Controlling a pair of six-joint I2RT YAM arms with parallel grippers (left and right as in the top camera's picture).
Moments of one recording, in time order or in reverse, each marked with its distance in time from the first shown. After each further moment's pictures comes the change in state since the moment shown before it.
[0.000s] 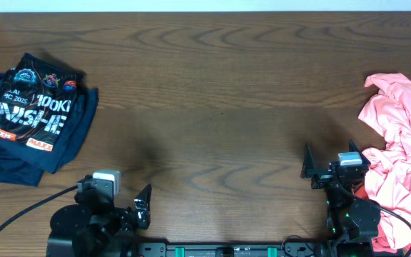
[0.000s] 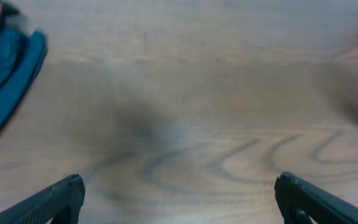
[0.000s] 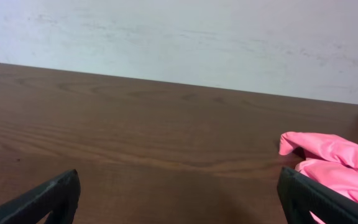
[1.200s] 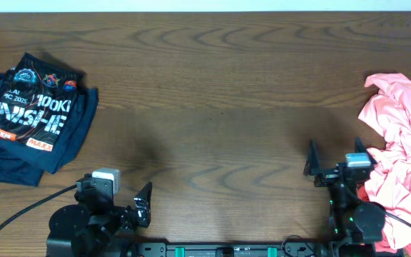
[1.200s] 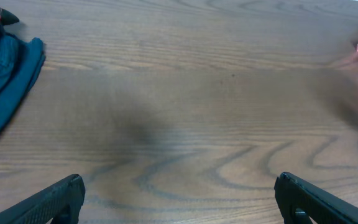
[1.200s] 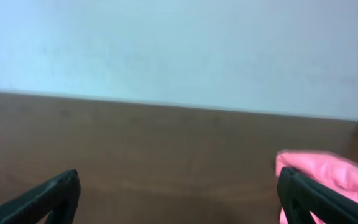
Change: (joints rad) left arm 0.000 0.001 0.000 0.035 0.016 -0.007; right arm 0.000 -0.001 0.017 0.035 0.007 0.023
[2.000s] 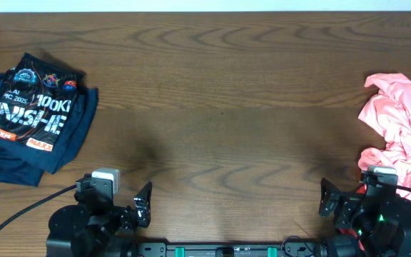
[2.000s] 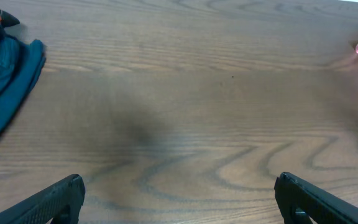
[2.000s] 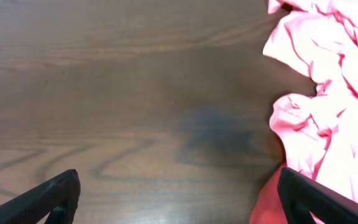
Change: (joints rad) left arm 0.000 0.000 0.003 0.002 0.000 0.000; right arm 0.057 0.314 0.796 -1.138 0.069 0.259
